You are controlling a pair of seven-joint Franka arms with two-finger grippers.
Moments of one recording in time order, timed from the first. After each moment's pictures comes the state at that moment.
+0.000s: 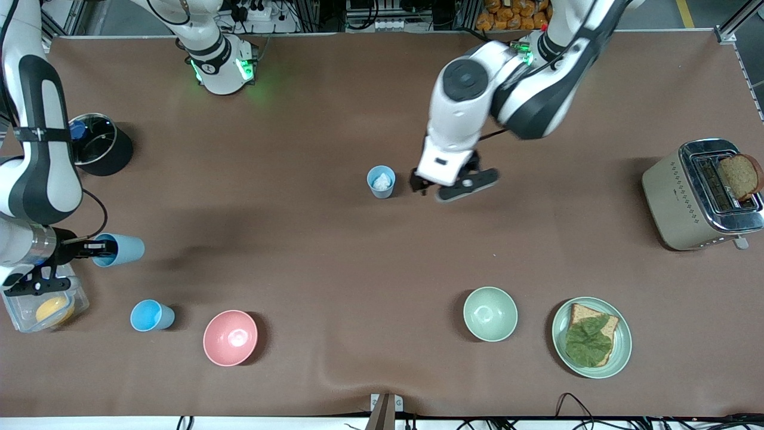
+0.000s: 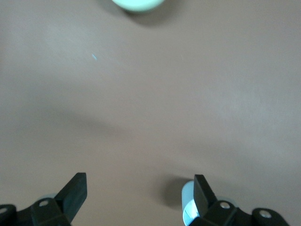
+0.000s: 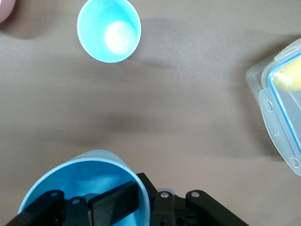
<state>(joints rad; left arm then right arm) -0.30 0.26 -0.40 -1.75 0.17 2.02 -1.13 -0.20 0.51 0.03 -1.51 -0.04 1.88 -0.27</state>
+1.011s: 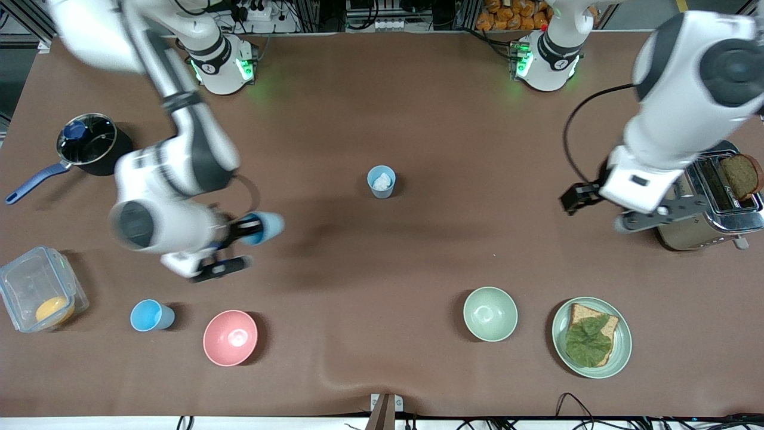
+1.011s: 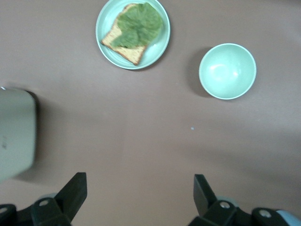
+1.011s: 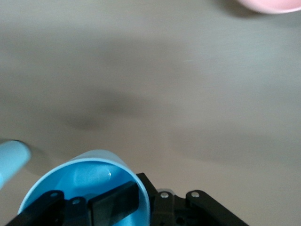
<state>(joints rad) 0.11 0.19 -0.40 -1.51 0.16 1.71 -0.49 0.28 0.51 0.10 -1.51 0.12 1.81 0.09</state>
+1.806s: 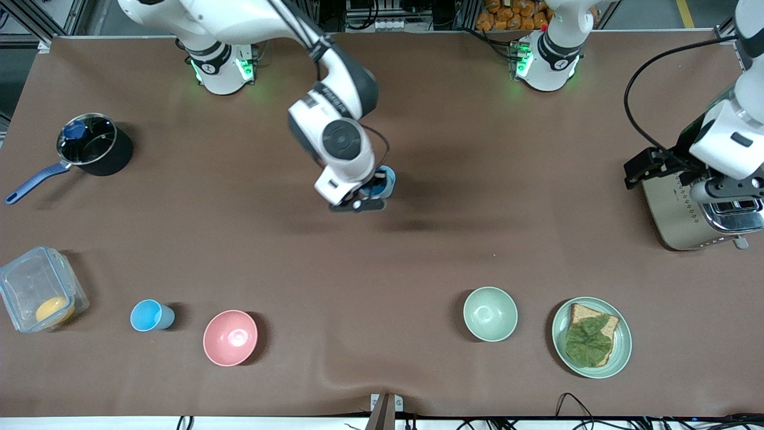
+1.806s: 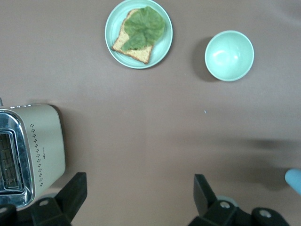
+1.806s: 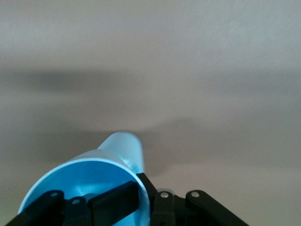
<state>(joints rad) 0.20 0.10 -0.35 -1.49 0.05 1.60 -0.19 0.70 0.56 0.10 -1.59 0.12 2.03 0.71</state>
